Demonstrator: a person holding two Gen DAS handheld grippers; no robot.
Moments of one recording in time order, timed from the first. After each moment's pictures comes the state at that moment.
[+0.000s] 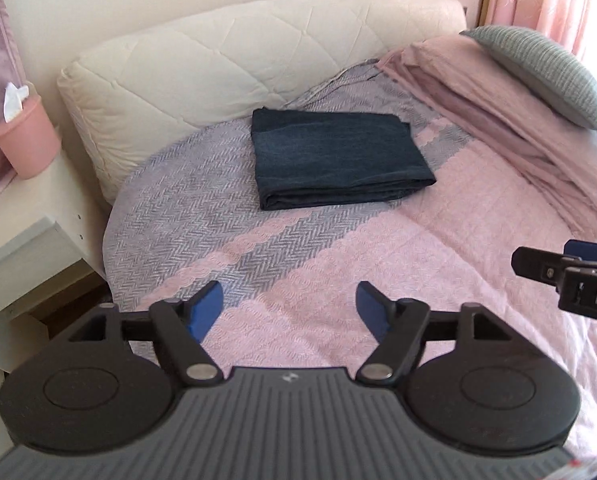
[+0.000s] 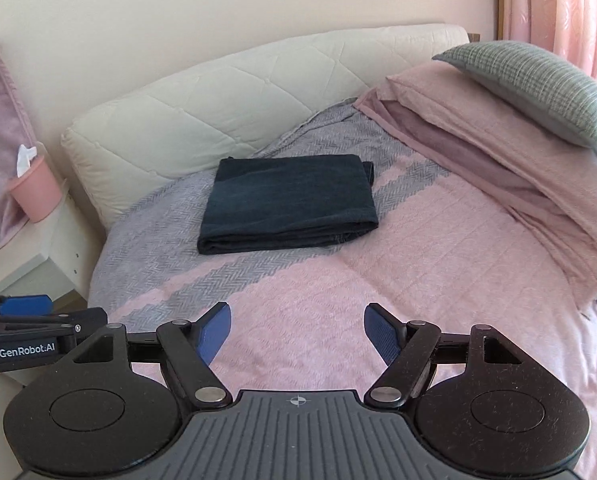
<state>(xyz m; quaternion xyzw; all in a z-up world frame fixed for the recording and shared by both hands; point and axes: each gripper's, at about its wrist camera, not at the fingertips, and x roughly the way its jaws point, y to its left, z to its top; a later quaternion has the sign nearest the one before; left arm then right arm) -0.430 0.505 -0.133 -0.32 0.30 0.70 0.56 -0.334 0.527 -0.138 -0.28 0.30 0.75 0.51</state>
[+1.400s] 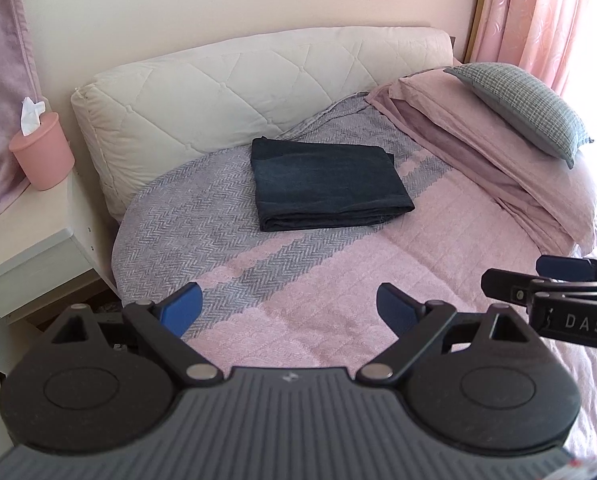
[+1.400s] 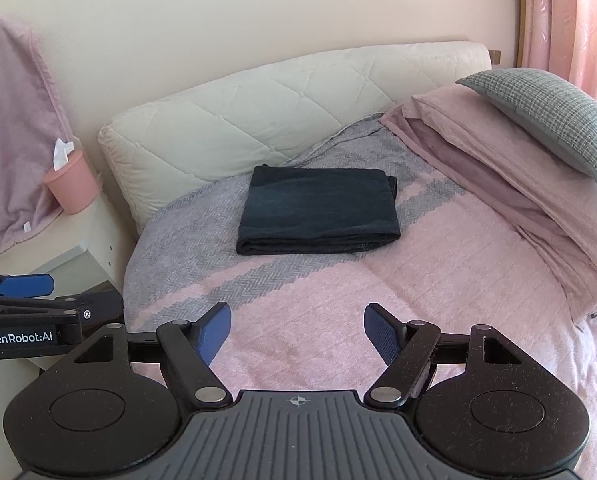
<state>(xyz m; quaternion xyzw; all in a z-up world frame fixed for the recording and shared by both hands) -0.442 0.466 -0.075 -0.32 0.27 0.70 0.58 -0.351 0.491 -0.086 -0.29 0.29 0.77 0.49</state>
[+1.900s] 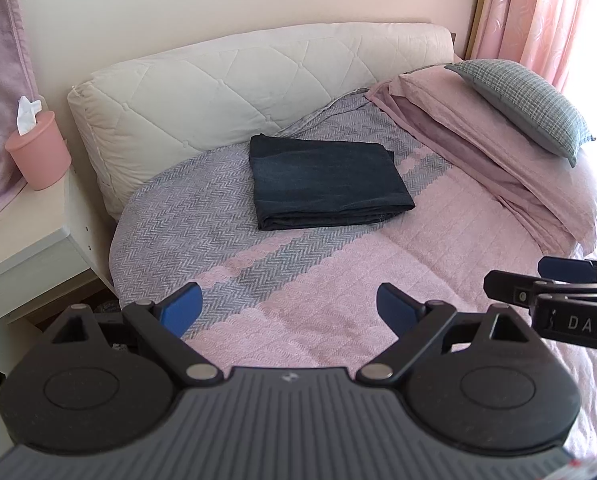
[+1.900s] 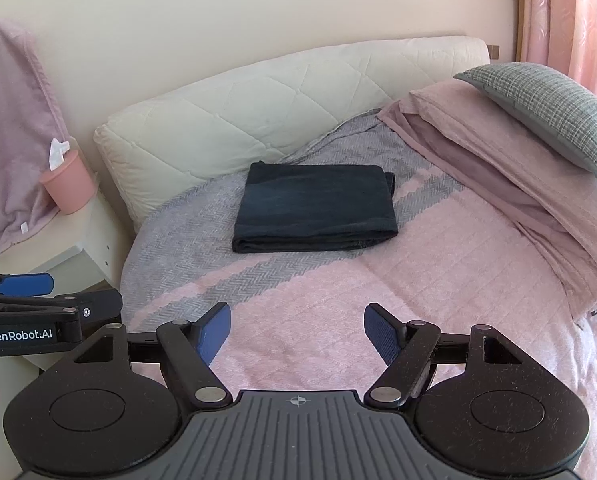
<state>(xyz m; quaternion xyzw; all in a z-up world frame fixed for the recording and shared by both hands) -0.440 0.473 -0.079 -0.32 0.27 0.70 0.58 -0.346 0.499 -0.089 -0.29 0.29 0.77 0.49</state>
